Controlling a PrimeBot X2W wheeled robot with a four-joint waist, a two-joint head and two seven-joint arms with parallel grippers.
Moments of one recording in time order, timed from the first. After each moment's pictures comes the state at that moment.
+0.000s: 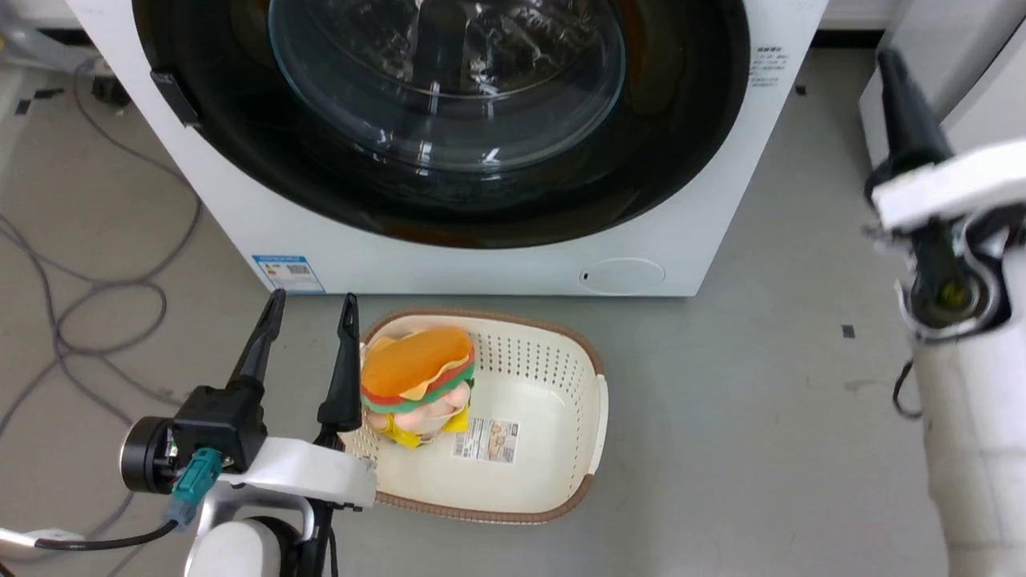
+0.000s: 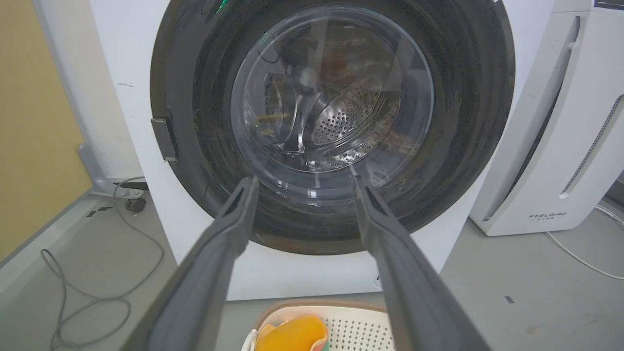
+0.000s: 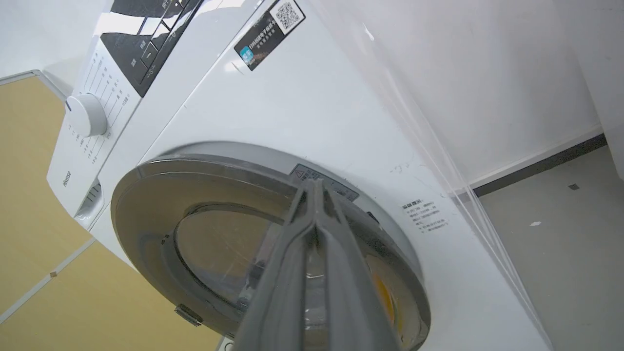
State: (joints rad) left arm -0.13 0.05 -0.03 -0.04 -0.09 -0.06 -0.13; right arm -0.75 -0.13 -0.04 0.46 0.83 0.13 0.02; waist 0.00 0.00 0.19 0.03
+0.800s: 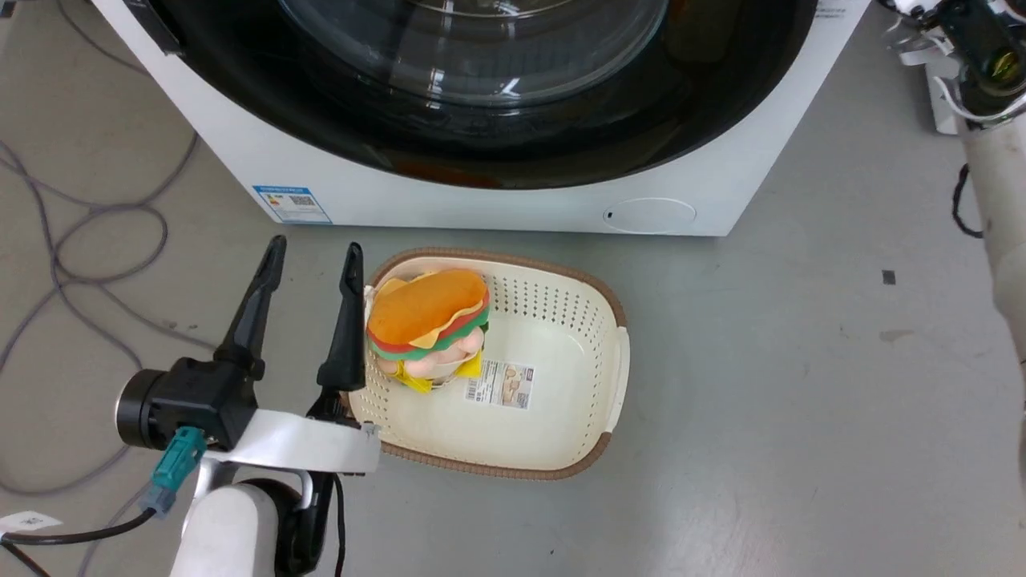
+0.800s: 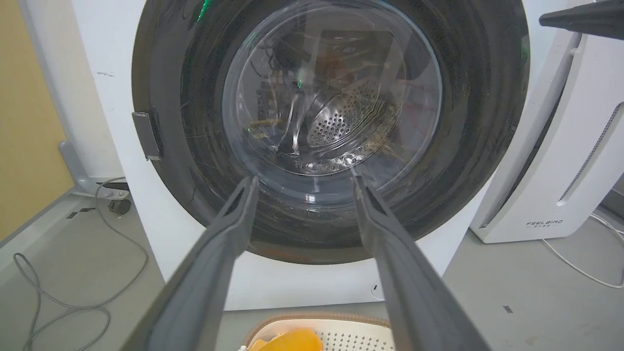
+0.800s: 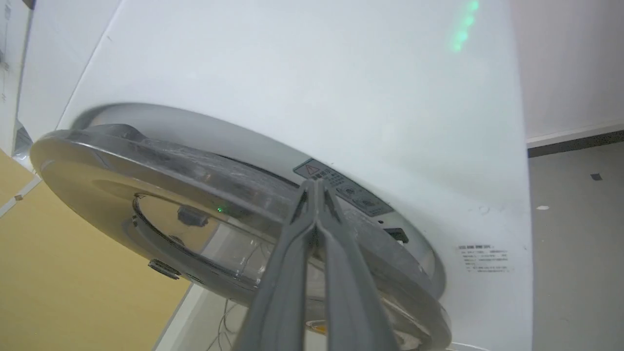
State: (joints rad) left arm -0.20 0.07 -0.05 -0.07 -0.14 -0.08 -0.18; right arm -1.28 -0.21 0.19 0.89 0.88 0.13 0.20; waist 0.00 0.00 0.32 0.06
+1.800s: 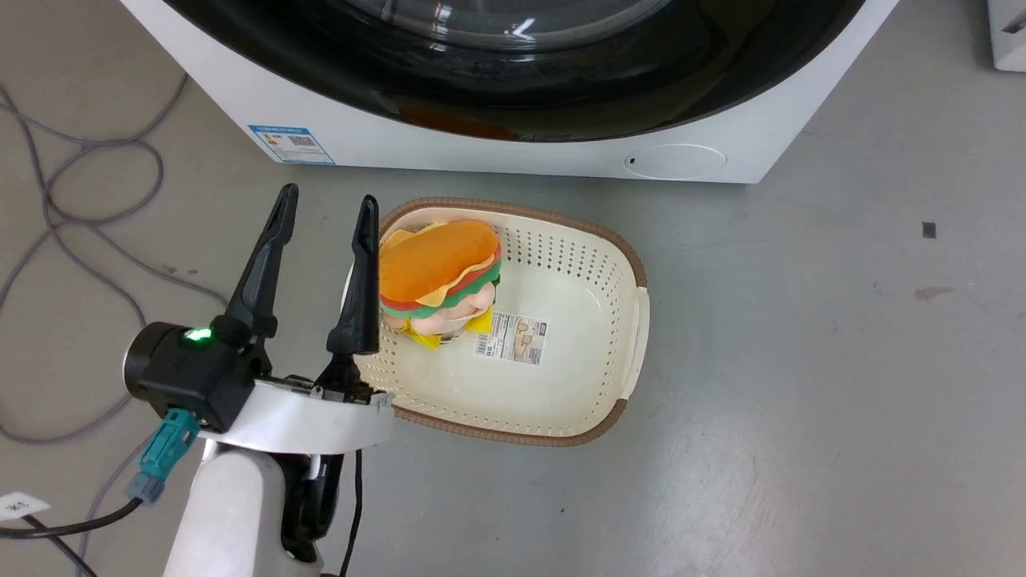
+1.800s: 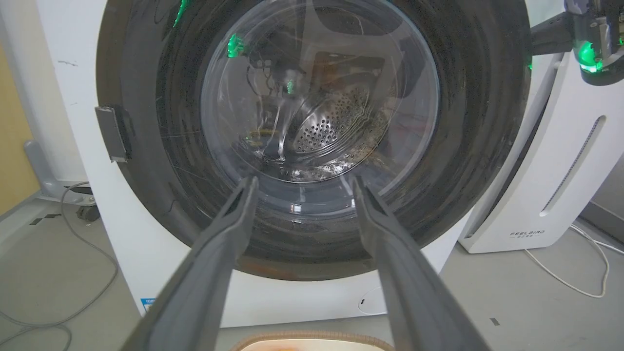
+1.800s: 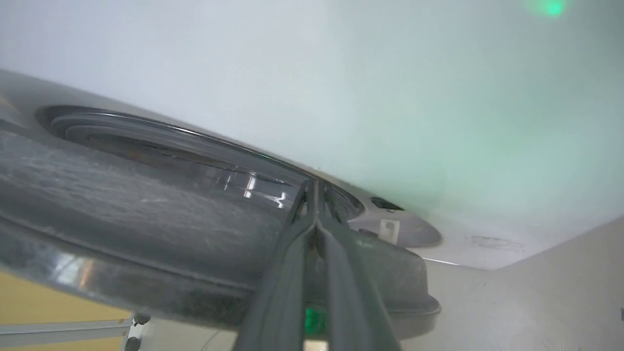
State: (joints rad) left arm -0.28 0.07 -0.09 -0.08 -0.19 -0.12 -0.24; right arm -1.64 -0.21 0.24 1.19 0.84 0.13 0.57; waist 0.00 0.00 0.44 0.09
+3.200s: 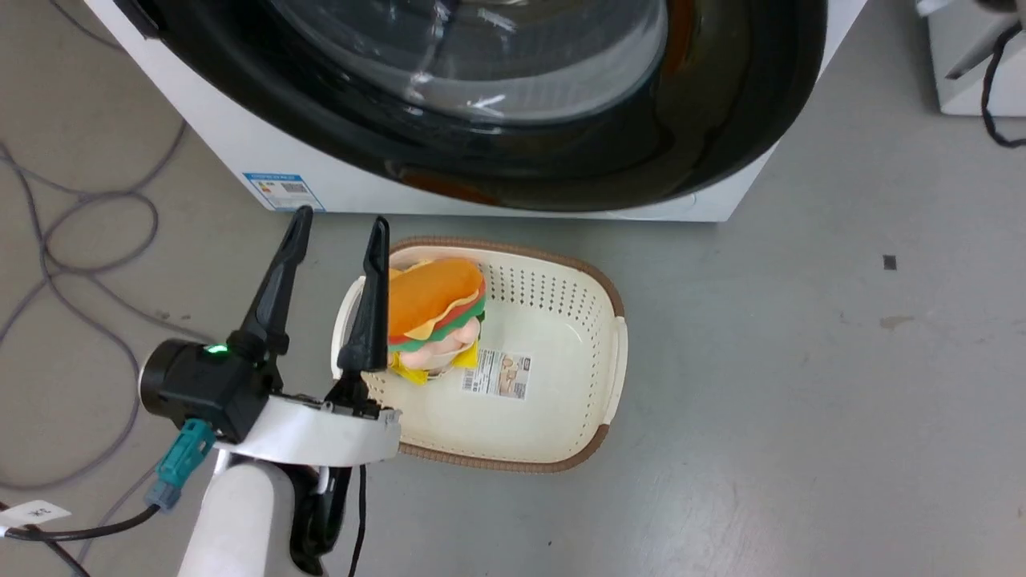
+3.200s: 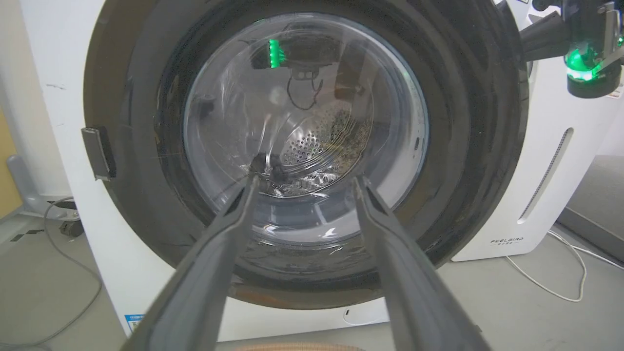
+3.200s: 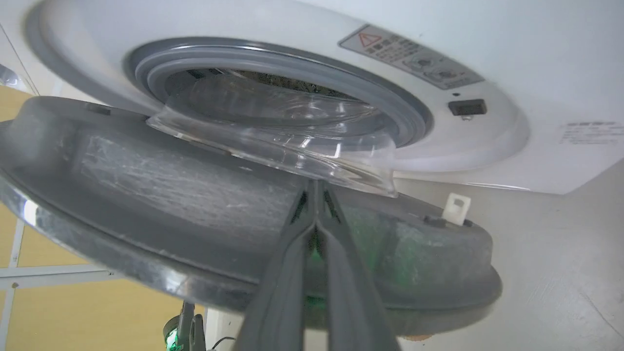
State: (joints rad) left arm -0.26 0.07 -0.10 -0.04 -0.19 -0.13 -0.26; right arm -1.64 -0.12 -0.04 1.28 0.76 0.13 0.85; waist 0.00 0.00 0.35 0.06
